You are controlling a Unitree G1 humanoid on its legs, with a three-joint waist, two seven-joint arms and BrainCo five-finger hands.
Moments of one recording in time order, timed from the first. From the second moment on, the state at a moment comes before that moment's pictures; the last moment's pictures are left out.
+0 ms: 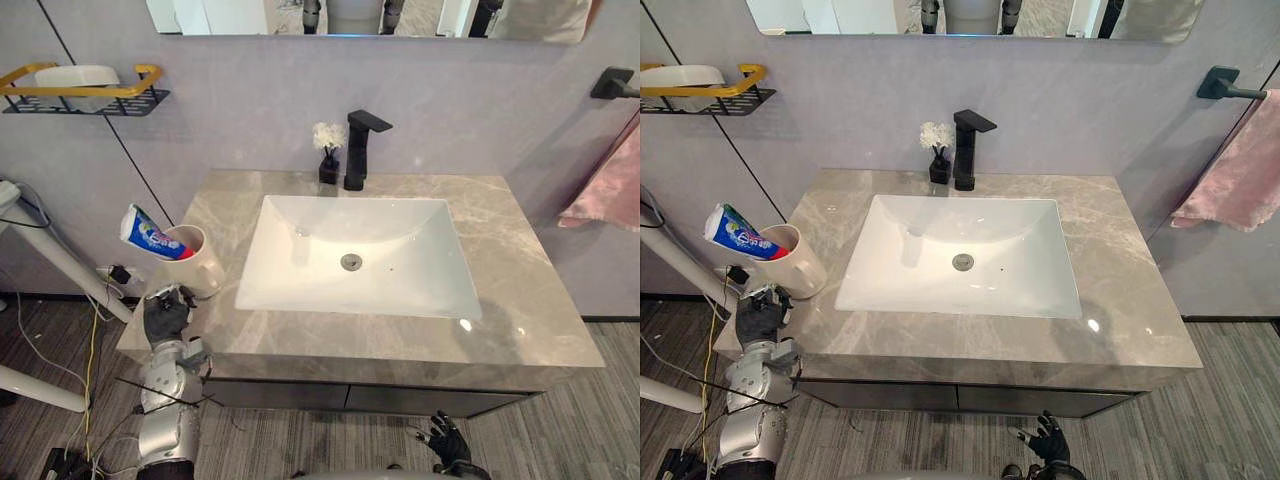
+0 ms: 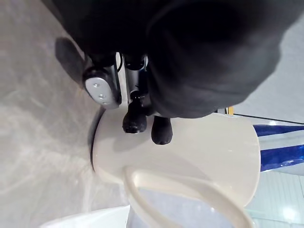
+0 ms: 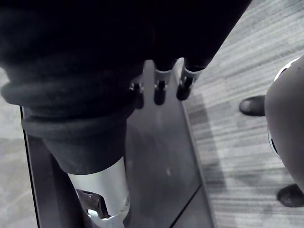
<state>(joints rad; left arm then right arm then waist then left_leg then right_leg) 0.10 0.15 0.23 0.07 -0.36 -0.16 0.18 0.31 0.05 -0.18 0.60 0.07 -0.03 0.01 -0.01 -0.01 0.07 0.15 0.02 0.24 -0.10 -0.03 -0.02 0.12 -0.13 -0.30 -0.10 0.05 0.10</state>
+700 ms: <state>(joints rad) 0.10 0.12 0.14 0.04 -0.36 -0.16 0.17 0.31 0.05 -0.18 0.60 0.07 -0.03 0.01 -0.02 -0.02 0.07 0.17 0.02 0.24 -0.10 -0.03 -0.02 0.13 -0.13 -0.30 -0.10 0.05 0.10</state>
